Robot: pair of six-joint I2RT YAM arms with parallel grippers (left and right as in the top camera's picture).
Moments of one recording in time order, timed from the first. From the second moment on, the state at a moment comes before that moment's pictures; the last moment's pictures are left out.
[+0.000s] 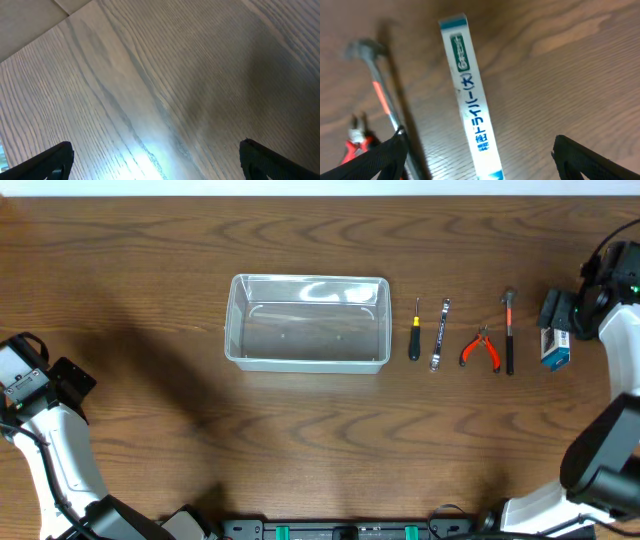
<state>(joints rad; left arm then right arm) 0.69 1.35 0.91 -0.50 -0.30 -0.16 -0.39 1.79 1.36 -0.73 0.08 -0.05</state>
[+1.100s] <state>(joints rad) 0.69 1.35 0.91 -0.50 -0.30 -0.16 -0.44 2.00 1.39 -0.73 -0.09 0.00</state>
